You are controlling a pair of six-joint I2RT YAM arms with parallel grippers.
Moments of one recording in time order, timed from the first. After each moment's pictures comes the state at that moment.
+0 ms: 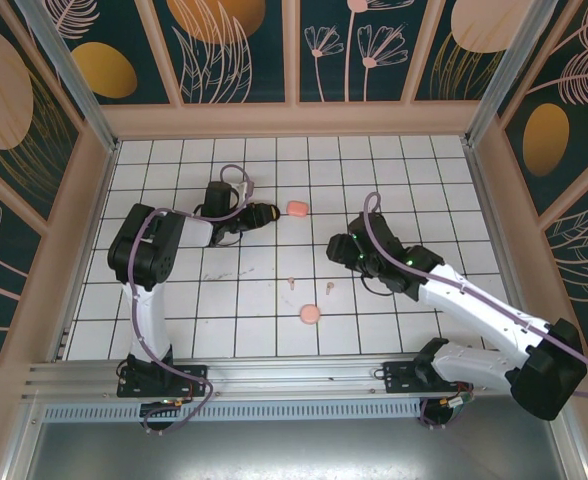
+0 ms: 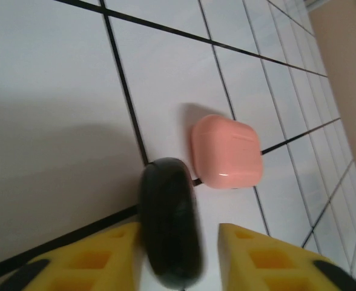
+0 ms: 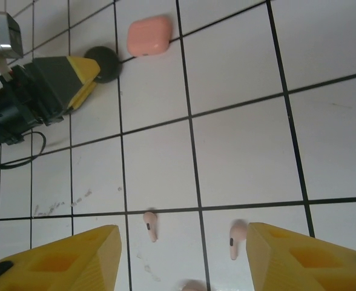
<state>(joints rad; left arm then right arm) -0.30 2.07 1.01 0.44 0.60 -0.58 0.77 1.10 0.85 -0.55 0.14 0.90</state>
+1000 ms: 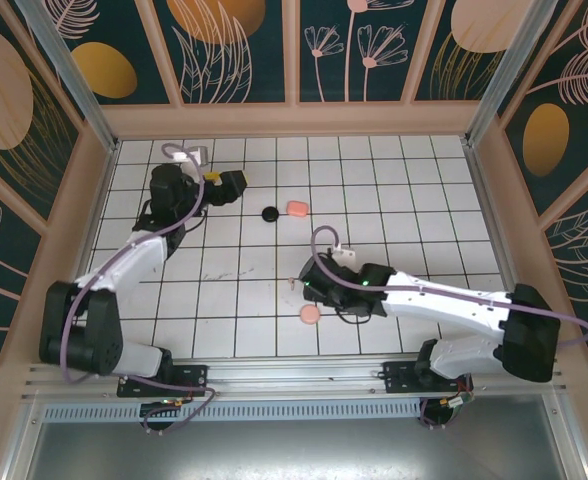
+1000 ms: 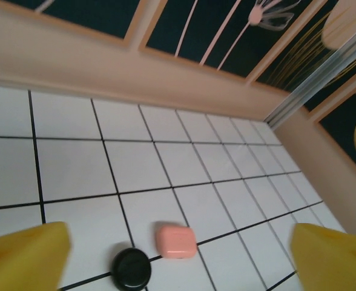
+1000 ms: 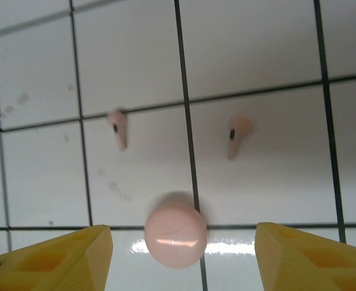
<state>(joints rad) -0.21 1.38 0.85 0.28 0.39 -0.48 1.15 1.30 0.89 -0.73 0.32 1.18</state>
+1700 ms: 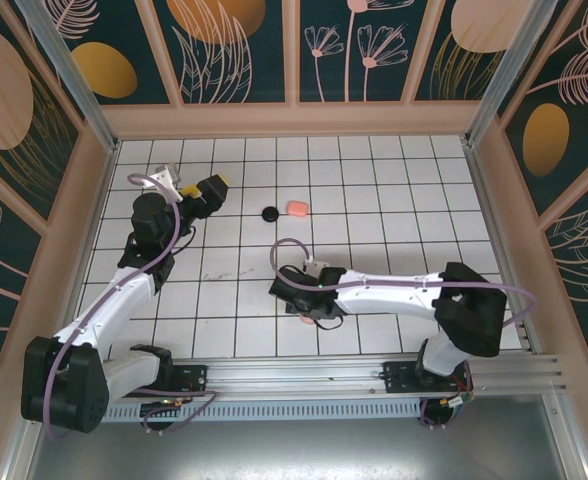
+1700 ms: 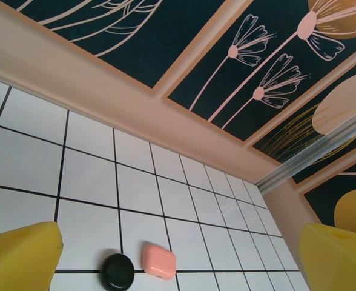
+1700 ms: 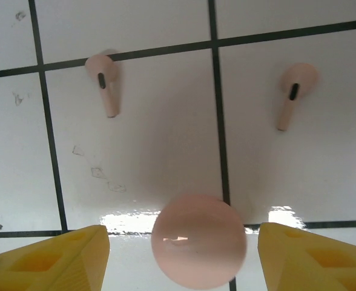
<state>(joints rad) -0.21 1.13 0.65 0.36 0.21 -0.71 1.21 1.60 0.99 -0.71 0.29 1.20</state>
